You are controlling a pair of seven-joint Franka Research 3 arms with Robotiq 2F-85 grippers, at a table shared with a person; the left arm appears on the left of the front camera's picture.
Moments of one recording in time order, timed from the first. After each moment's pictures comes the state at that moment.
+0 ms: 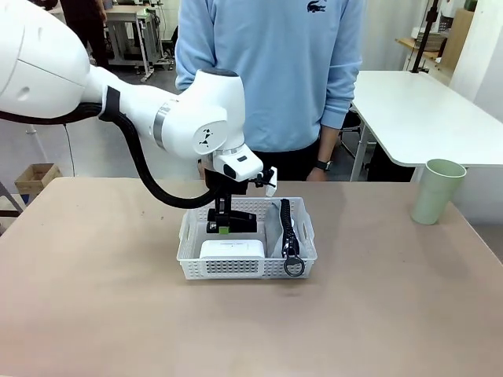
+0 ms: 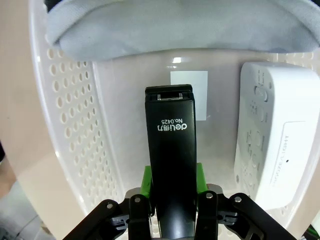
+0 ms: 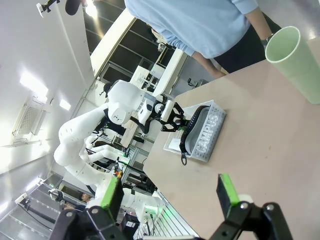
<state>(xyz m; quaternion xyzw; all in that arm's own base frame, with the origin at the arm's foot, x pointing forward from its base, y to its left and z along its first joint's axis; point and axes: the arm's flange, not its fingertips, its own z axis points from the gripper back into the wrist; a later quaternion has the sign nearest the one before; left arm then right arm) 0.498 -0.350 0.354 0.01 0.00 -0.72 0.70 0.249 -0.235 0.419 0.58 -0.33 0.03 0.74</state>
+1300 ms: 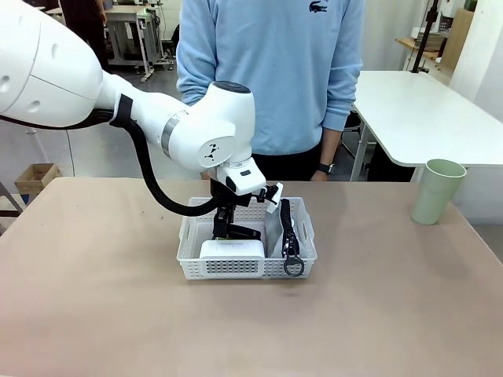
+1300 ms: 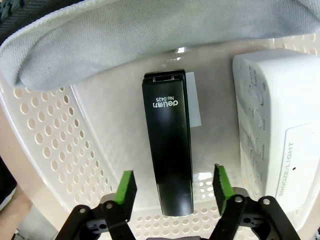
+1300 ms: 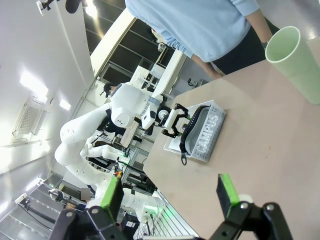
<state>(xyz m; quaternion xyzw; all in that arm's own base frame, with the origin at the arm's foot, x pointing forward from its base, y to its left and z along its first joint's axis) 0.490 -0.363 0.340 0.04 0.01 -0.77 0.63 0.249 -0.235 0.419 0.58 -0.33 0.03 0.74</state>
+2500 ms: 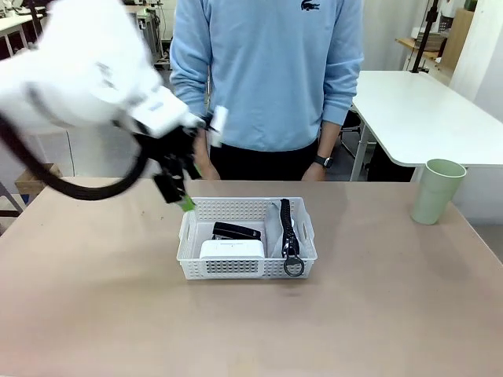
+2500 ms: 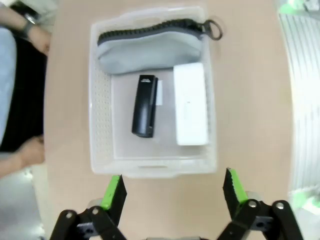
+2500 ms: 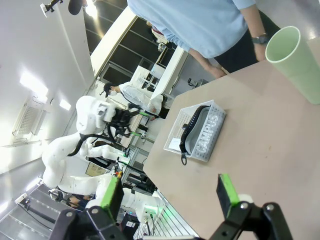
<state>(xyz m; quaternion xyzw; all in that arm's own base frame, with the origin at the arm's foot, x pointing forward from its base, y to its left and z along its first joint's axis) 0.400 -0.210 0.504 -0.12 -0.19 -0.69 0.68 0.249 -0.235 0.419 0.58 -0.33 0.03 0.74</state>
